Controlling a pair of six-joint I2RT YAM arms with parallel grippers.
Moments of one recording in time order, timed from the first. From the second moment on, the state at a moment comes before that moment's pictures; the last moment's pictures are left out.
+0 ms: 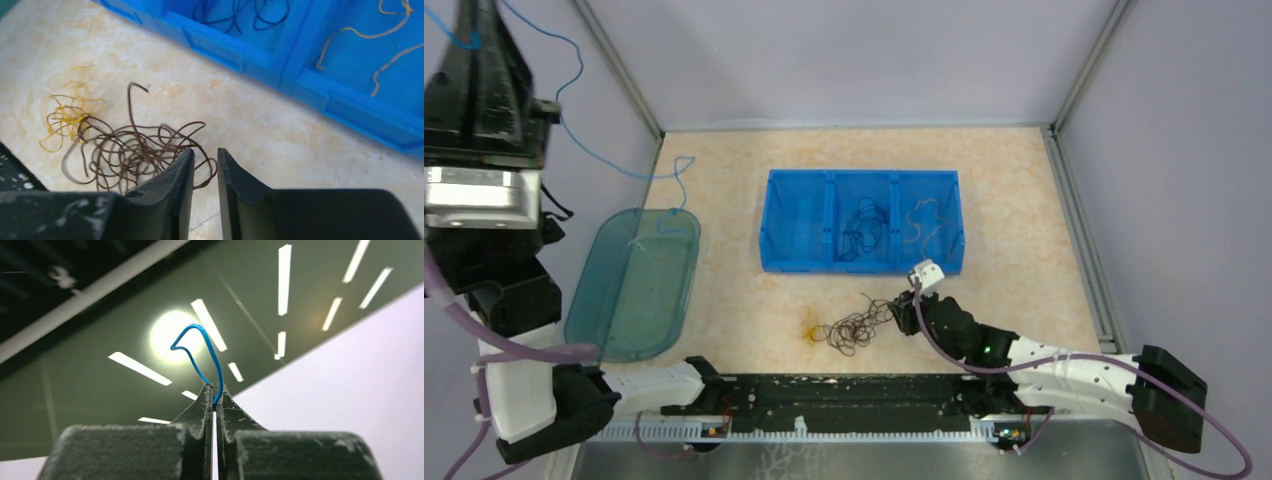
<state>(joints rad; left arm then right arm) -0.79 1.16 2.17 0.12 -0.02 1.11 1.08 0.78 0.17 0.25 0.42 0.37</state>
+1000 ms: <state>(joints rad) -0.79 1.41 1.66 -0.02 0.28 0.75 1.08 0.54 0.29 0.22 0.63 0.31</state>
